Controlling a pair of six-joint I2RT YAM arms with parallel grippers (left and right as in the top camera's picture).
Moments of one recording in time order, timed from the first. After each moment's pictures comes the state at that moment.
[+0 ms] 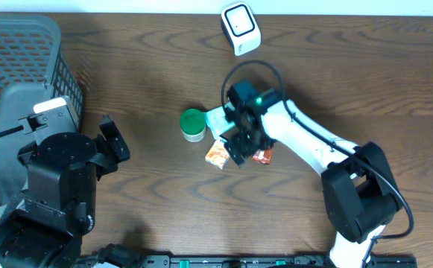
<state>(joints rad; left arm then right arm) -0.38 0.87 1.40 -1.16 -0.54 -0.43 0.58 1.94 1.42 -1.01 -0.05 0.02</state>
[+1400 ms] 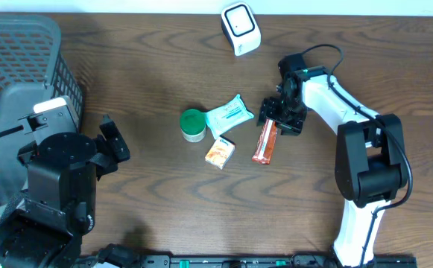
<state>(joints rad) -0.38 0.87 1.40 -1.16 -0.54 -0.43 0.25 2.12 1.49 -0.91 -0.29 0.53</state>
